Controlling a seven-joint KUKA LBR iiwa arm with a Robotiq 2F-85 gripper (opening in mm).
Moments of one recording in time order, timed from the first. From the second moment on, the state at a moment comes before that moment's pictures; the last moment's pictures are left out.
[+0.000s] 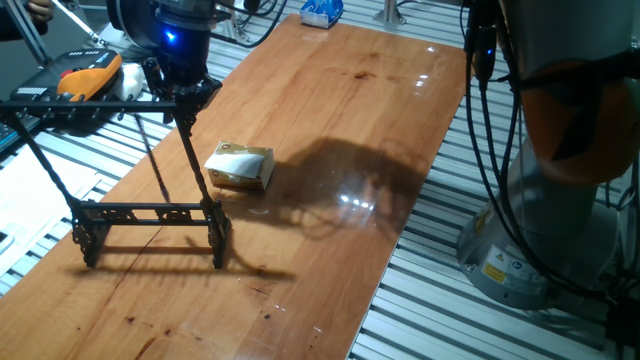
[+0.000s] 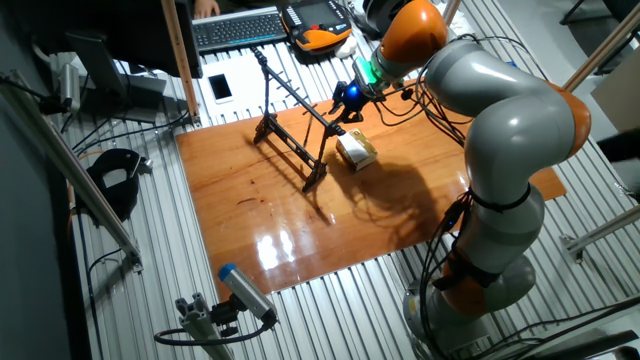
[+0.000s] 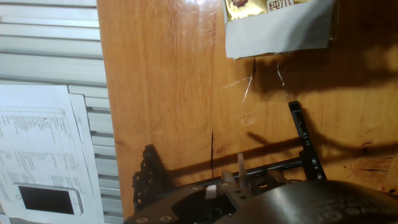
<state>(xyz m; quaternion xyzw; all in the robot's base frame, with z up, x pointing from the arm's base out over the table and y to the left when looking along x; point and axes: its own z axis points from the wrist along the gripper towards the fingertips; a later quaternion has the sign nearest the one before) 0.590 0.143 0.238 -0.66 -0.72 -0.19 0.10</state>
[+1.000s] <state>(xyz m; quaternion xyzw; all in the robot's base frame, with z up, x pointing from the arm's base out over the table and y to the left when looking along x) 0.590 0.128 0.234 -0.59 -0.79 -0.15 0.07</state>
